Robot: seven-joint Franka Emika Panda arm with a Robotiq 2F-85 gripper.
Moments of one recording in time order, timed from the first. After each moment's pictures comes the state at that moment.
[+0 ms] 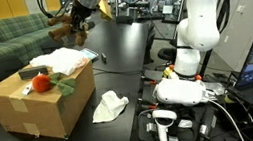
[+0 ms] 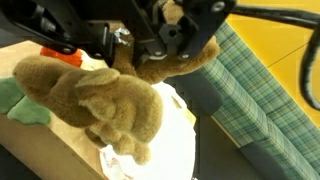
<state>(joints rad) 0.20 0.08 0.37 -1.98 2.18 3.97 -2.73</state>
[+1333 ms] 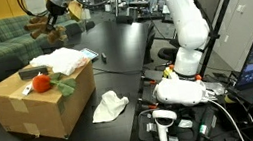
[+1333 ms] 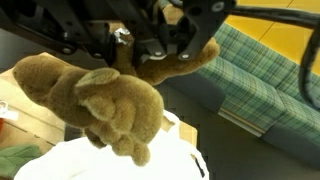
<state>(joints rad) -0.36 0.65 0.99 -1.39 1.95 4.14 -2.71</state>
